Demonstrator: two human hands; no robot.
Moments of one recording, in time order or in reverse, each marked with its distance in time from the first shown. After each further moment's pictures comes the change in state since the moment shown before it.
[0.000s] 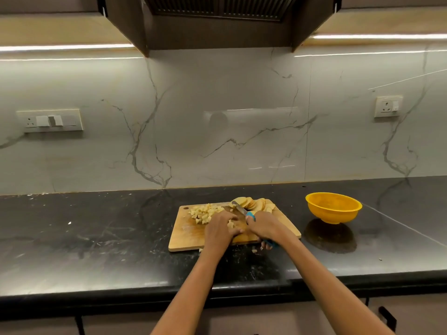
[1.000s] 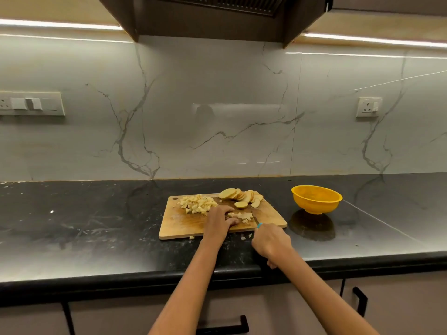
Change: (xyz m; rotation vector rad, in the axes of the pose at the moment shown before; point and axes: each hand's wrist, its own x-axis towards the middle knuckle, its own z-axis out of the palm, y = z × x) left_hand 0.000 0.015 0.018 -0.154 -0.016 -0.044; right_hand -0.068 0.008 0.009 -0.230 0.076 0.275
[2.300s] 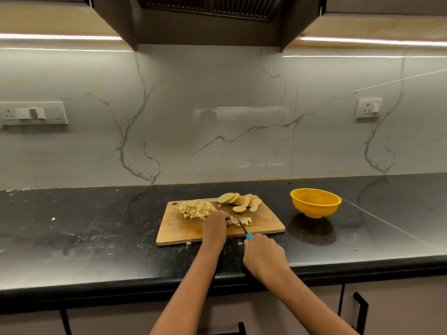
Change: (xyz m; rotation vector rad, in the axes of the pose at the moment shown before) left_hand -0.002 0.010 -0.002 0.168 0.025 0.020; right_hand -0.018 -0.001 0.016 -0.006 0.132 -0.106
